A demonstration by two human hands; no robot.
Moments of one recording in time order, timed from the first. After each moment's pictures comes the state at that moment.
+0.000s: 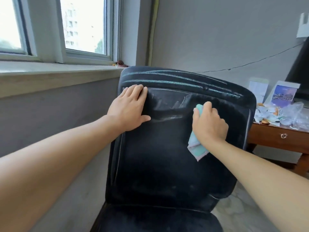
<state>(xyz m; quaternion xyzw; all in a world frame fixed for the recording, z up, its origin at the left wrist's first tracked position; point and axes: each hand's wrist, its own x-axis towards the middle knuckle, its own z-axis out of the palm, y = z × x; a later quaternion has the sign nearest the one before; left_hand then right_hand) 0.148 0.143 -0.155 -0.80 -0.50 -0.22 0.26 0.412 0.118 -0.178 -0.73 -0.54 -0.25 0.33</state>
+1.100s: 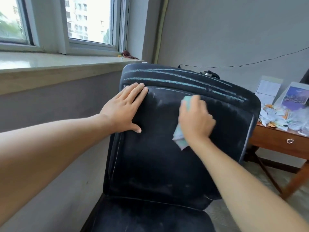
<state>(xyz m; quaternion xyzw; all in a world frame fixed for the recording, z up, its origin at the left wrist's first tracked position) 0.125 0.157 -0.169 -0.81 -0.50 -0.15 0.26 0.371 0.142 -0.168 -0.68 -0.54 -0.29 0.40</state>
